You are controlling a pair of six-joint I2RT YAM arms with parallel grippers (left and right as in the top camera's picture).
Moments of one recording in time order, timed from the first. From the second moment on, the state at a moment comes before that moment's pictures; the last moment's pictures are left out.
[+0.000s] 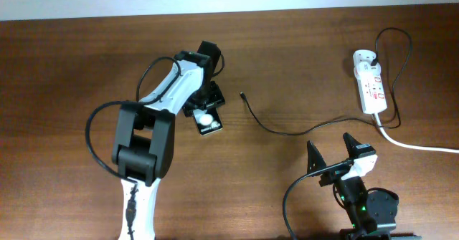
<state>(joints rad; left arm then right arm) -0.37 2.30 1.79 -1.07 -0.01 -0.69 0.01 0.01 0.01 -0.05 -0.23 0.16</state>
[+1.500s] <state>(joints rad) -0.13 2.43 2.09 -1.53 0.68 -0.58 0.01 0.01 0.01 -0.04 -0.23 0.16</state>
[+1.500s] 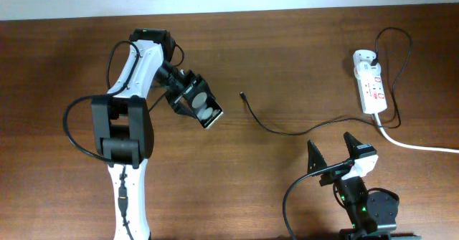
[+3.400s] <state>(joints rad) -0.21 2.43 2.09 -1.25 0.70 -0.89 0.57 1.80 0.91 0.26 -0.08 0.76</state>
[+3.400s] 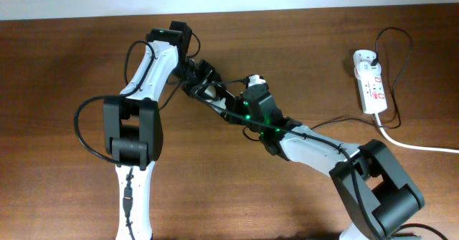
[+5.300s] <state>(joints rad) -0.24 1.74 0.61 1.13 0.48 -1.50 0.39 1.74 0.86 0.59 -0.62 1.26</state>
